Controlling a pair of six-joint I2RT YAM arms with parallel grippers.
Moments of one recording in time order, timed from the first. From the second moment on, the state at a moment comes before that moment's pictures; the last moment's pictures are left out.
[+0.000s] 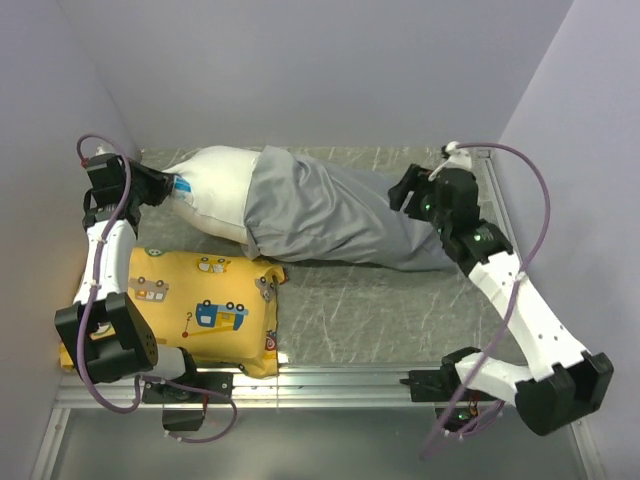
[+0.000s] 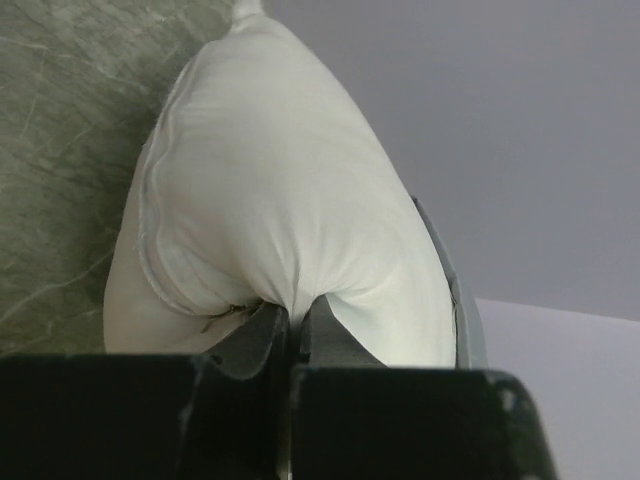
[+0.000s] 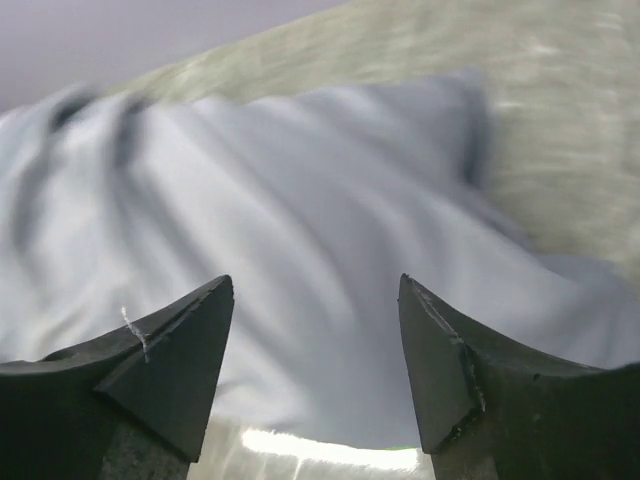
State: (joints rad) left arm 0.32 1.39 1.15 -0.20 0.38 -0.90; right arm 0.27 1.14 1.11 -0.38 0.12 0.50
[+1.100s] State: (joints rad) left arm 0.23 1.36 1.20 -0.22 0.34 -0.80; right arm 0.86 1.32 1.07 -0.20 0.59 0.57
